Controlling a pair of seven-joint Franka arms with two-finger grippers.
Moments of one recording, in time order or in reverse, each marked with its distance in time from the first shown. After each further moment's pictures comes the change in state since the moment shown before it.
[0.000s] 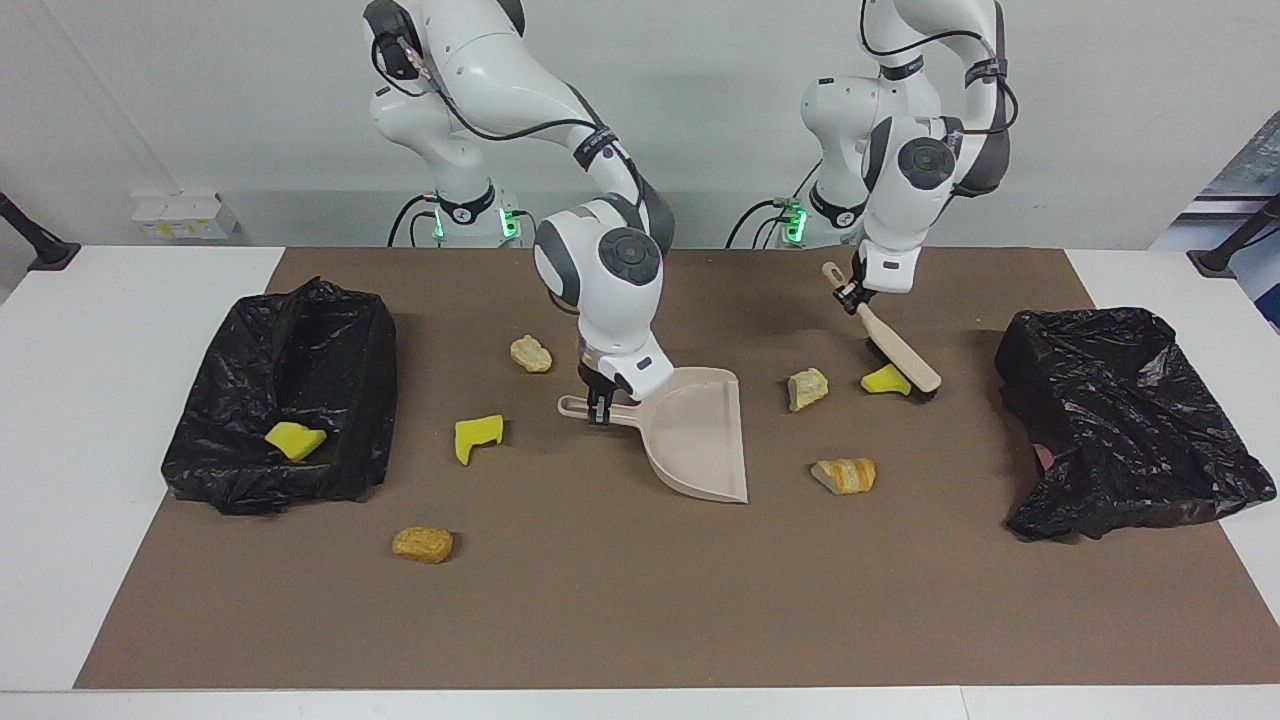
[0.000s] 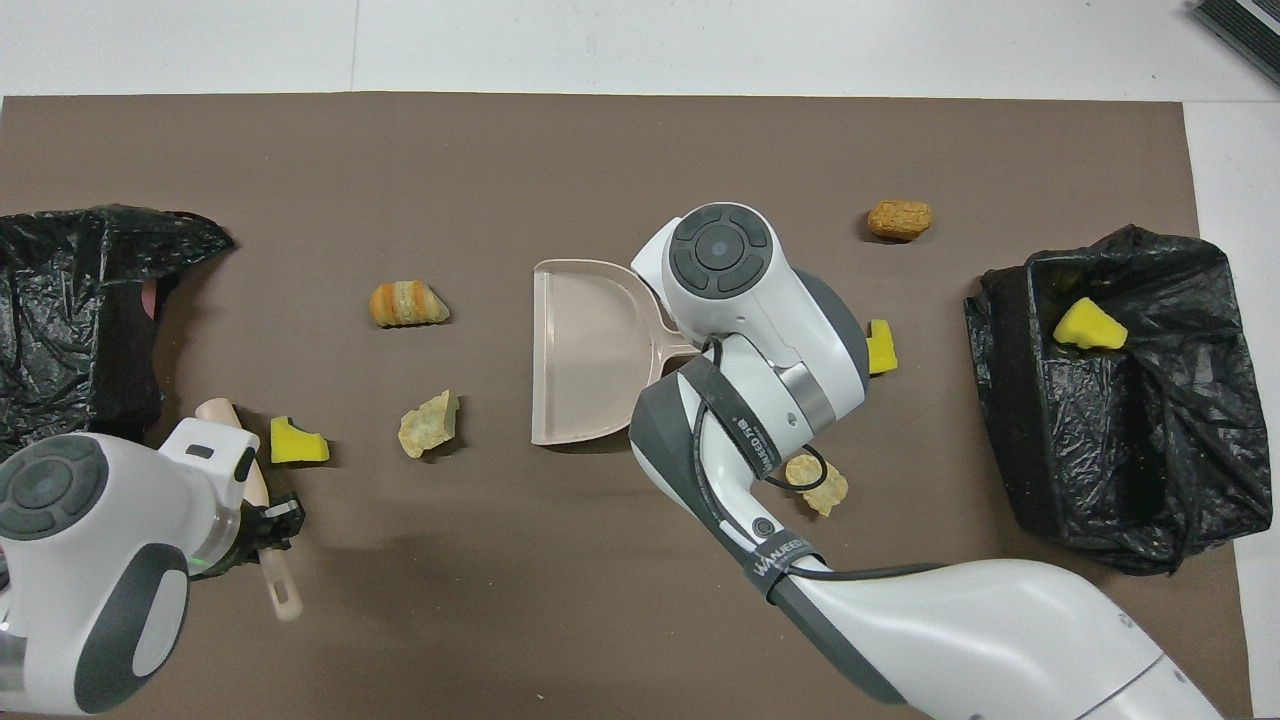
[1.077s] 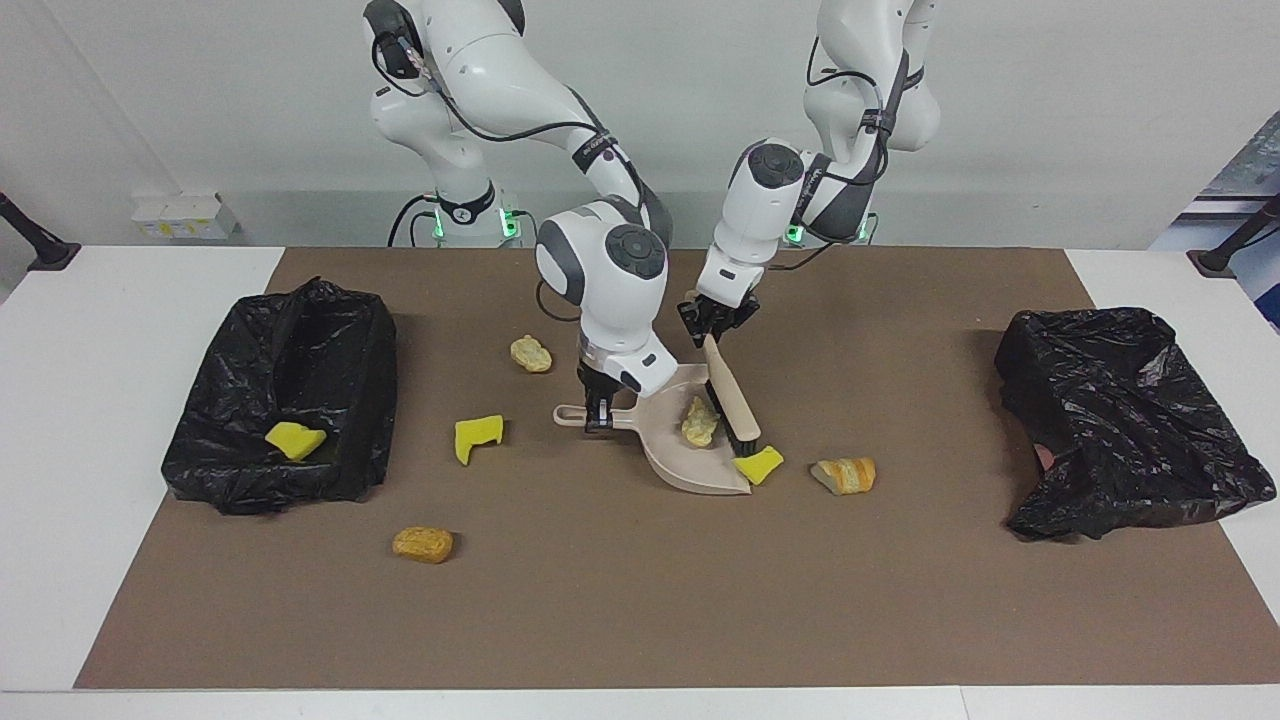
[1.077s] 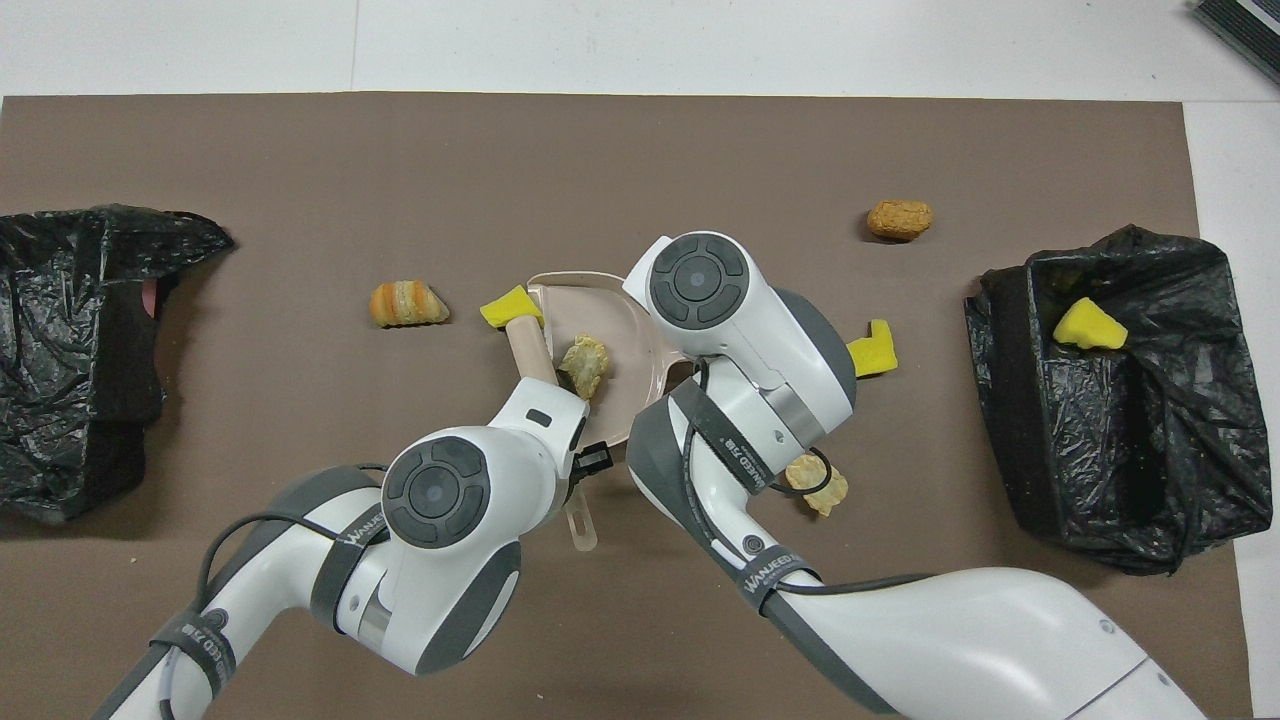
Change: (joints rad) left arm -0.329 0.331 0.010 0.348 -0.124 0.188 0.082; right arm -0.002 0.000 0.001 -0.012 -0.049 0.041 -0.068
